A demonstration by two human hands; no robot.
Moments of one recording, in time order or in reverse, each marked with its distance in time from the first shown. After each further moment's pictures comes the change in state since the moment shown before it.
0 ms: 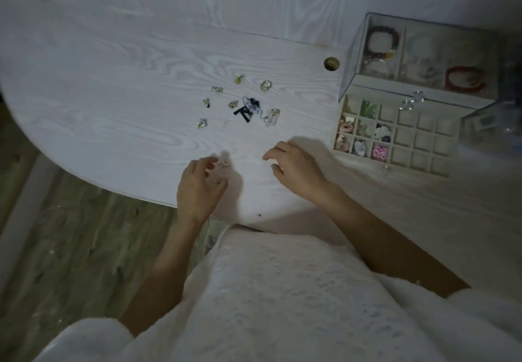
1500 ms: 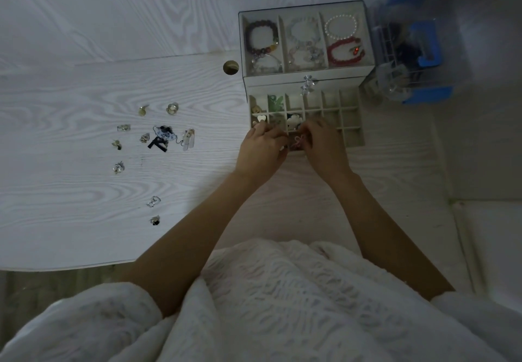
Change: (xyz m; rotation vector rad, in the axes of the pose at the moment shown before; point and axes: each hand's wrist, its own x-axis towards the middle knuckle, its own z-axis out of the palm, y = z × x) left_hand 0.042 0.214 0.123 0.230 -0.206 0.933; right_hand -0.082 0.122 -0.074 0.034 0.461 0.544
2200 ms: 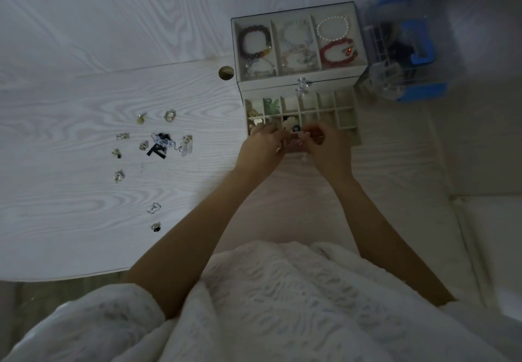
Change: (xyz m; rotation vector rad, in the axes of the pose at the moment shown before) left_hand 0.014 0.006 -0.009 -0.137 -0.153 -0.137; right_hand -0.009 -0.004 -0.009 0.410 0.126 0.302
